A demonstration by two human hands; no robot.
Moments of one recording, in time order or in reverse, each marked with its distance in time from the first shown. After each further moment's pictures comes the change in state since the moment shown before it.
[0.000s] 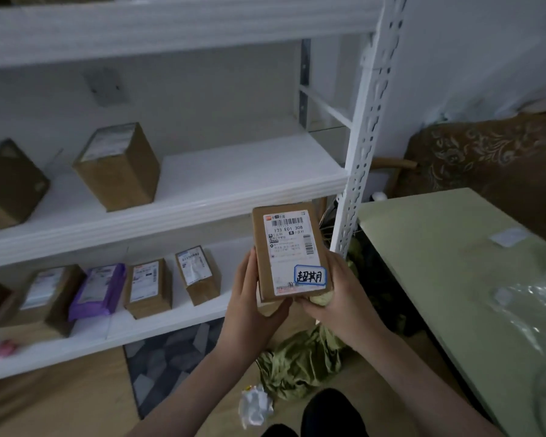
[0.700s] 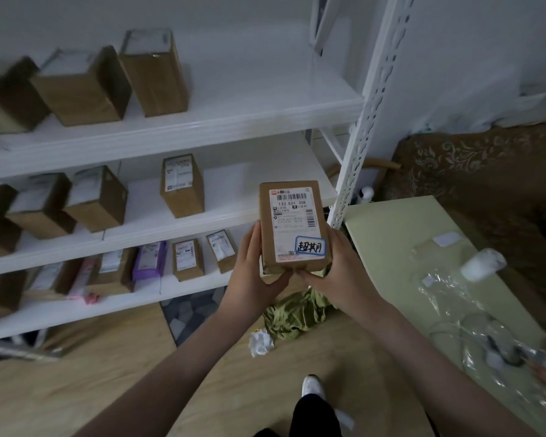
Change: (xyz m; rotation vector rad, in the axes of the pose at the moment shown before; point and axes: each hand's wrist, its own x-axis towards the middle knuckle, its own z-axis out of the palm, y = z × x) left_hand 0.032 0.198 -0.177 -0.021 -0.087 -0.096; right_hand 0.016 -0.239 -0.123 -0.040 -0.080 0.087
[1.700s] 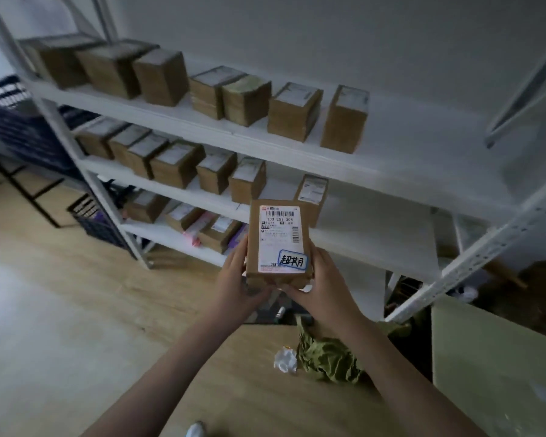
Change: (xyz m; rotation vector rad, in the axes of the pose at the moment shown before) left_hand -0.115 0.028 -0.161 -0.026 0.486 -0.310; right_hand 0.021 -0.166 0.082 0.071 -0.497 -0.257
